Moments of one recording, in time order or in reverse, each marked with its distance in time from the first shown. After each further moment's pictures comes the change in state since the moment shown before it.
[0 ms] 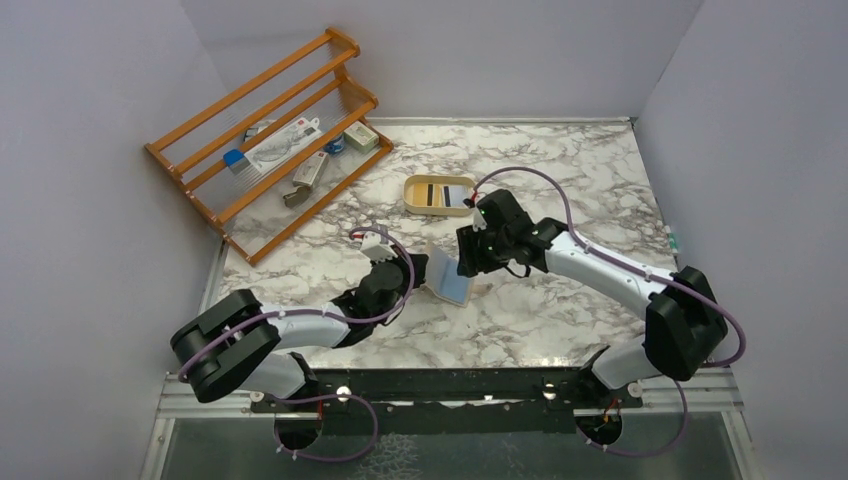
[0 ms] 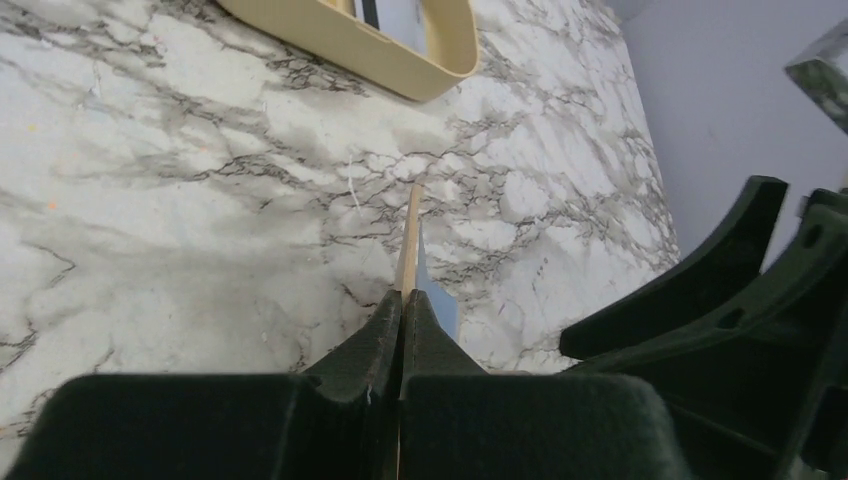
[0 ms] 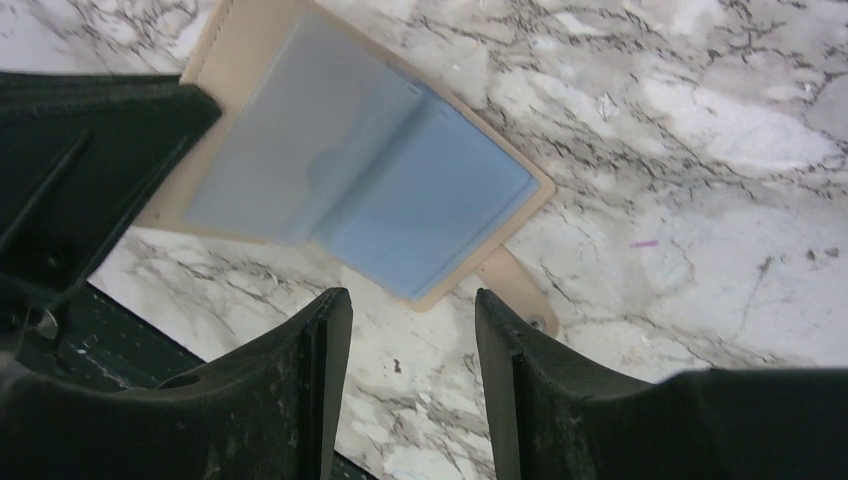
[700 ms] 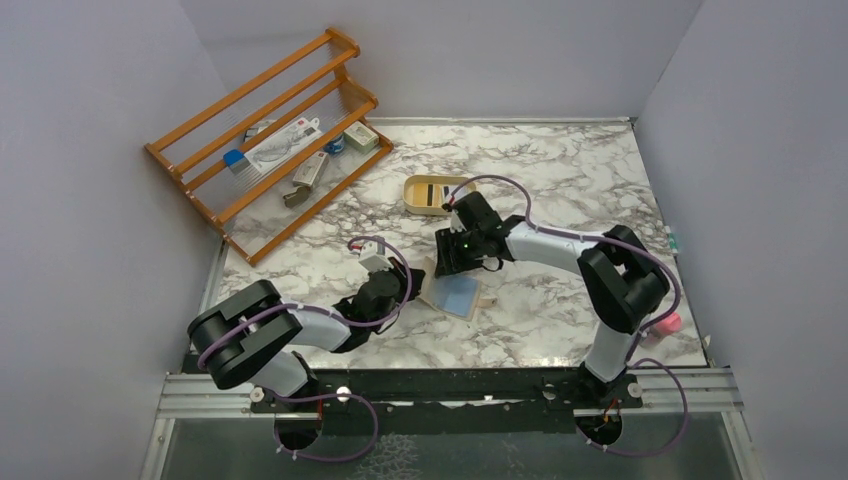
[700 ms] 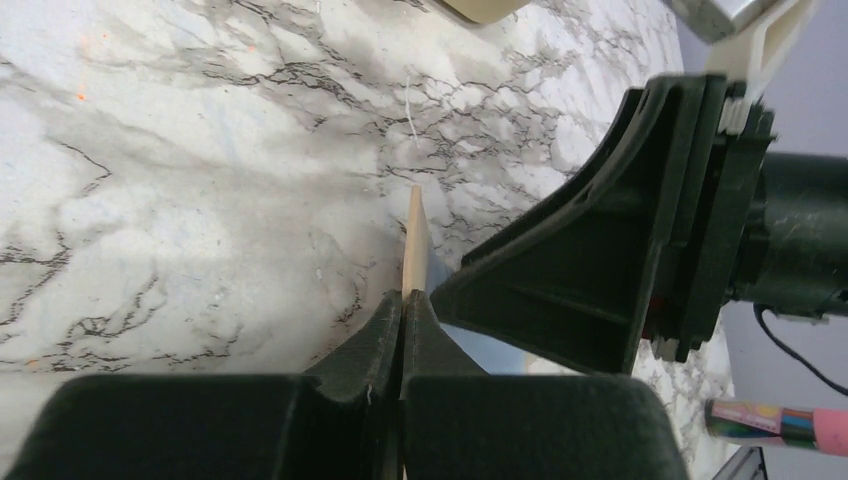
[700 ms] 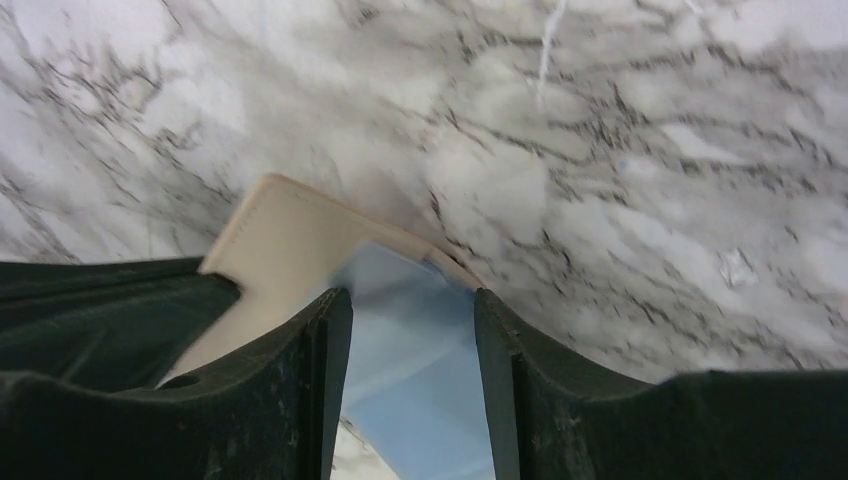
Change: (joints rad) left arm 0.015 0.092 -0.066 0.074 0.069 -0.069; right arm -0.006 0.360 0.087 0.241 -0.135 0.079
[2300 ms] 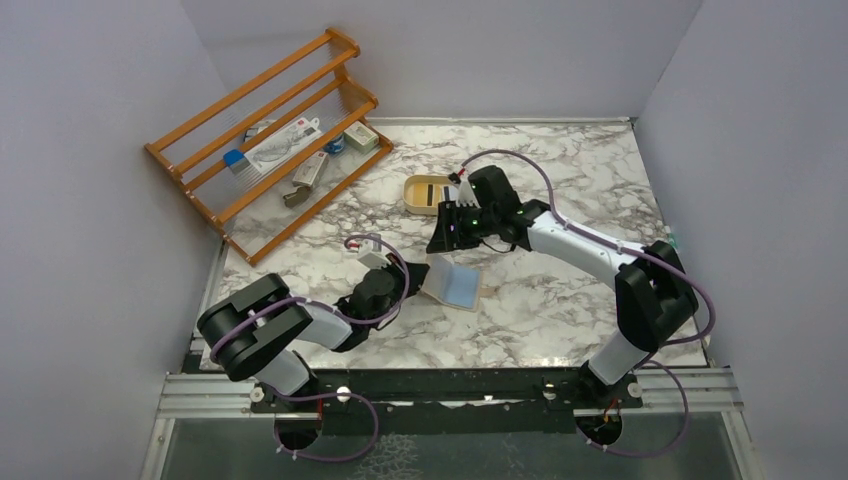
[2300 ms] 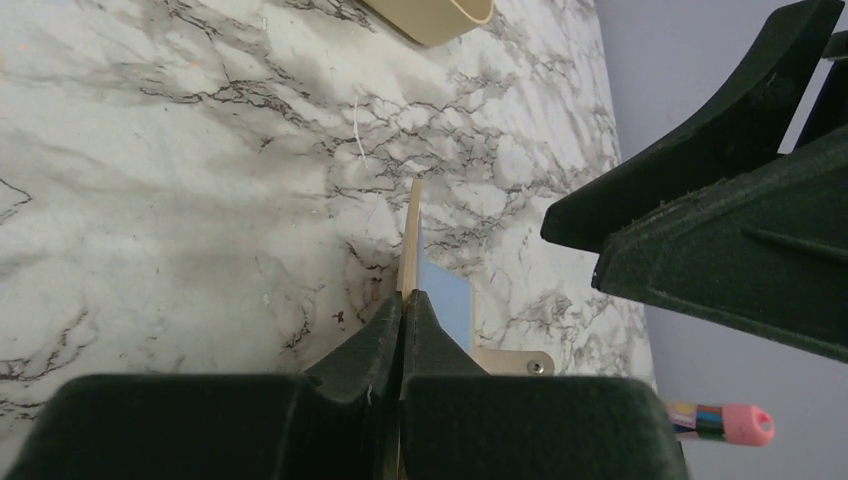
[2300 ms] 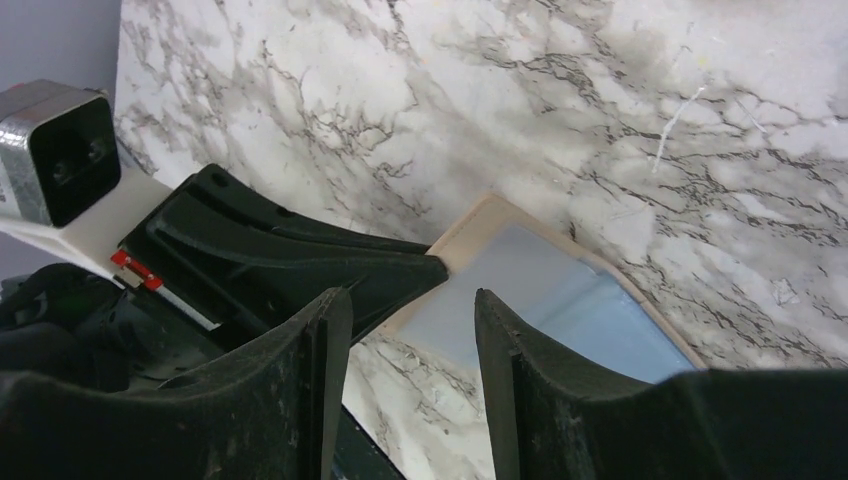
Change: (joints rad) left arm 0.046 0.055 -0.015 0.187 0.079 -0.054; right arm -0.054 -0.173 0.064 -0.021 -0.176 0.053
